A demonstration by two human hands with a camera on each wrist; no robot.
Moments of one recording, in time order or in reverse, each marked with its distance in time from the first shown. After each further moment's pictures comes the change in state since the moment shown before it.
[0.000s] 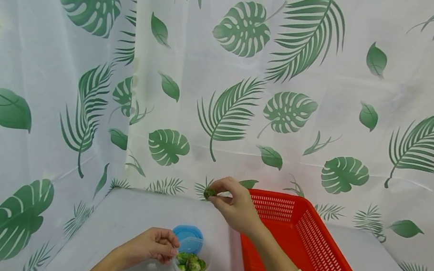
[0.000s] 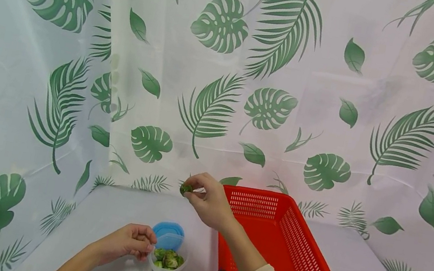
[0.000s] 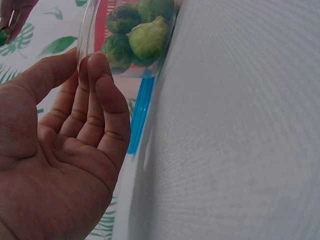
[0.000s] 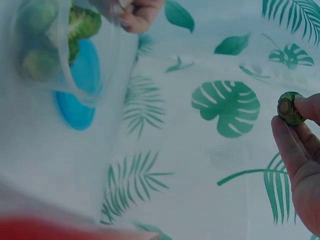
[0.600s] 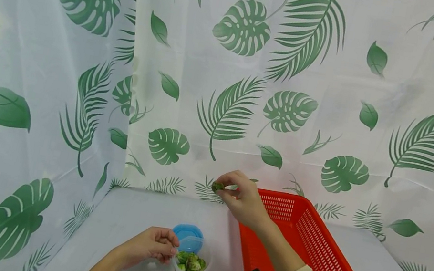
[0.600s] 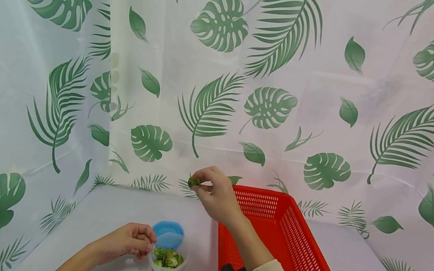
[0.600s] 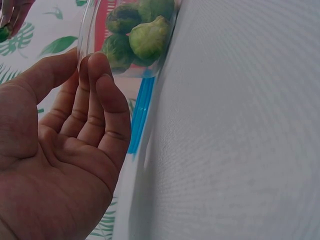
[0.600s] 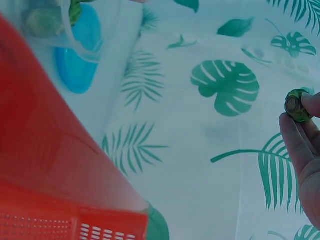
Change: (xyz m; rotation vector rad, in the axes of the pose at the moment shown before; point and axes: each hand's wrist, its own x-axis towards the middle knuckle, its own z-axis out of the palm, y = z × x) left_hand 0.000 -0.001 -0.001 -0.002 -0.008 0.009; right_hand 0.005 -0.001 -0.018 -0.075 0.023 -0.049
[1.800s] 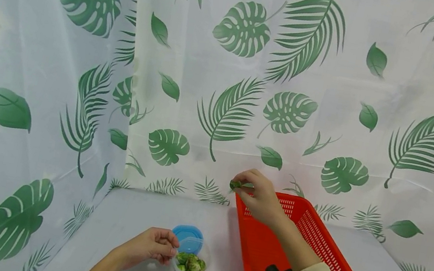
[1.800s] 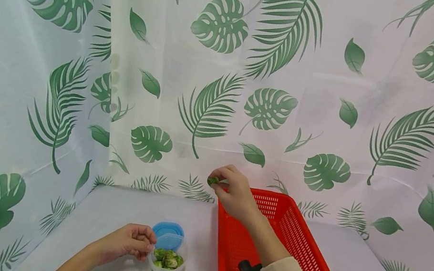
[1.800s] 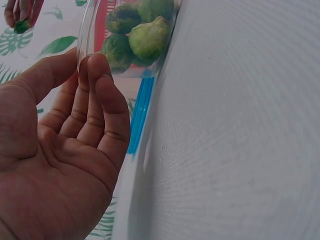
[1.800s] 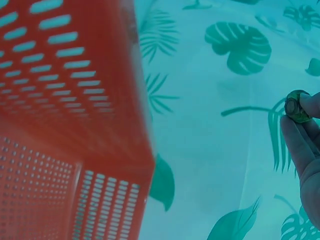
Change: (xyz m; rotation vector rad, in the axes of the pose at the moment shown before) left_hand 0.000 0.000 -0.001 -0.007 0.004 -0.009; right_hand -0.002 0.023 -0.036 -0.171 0.012 -0.005
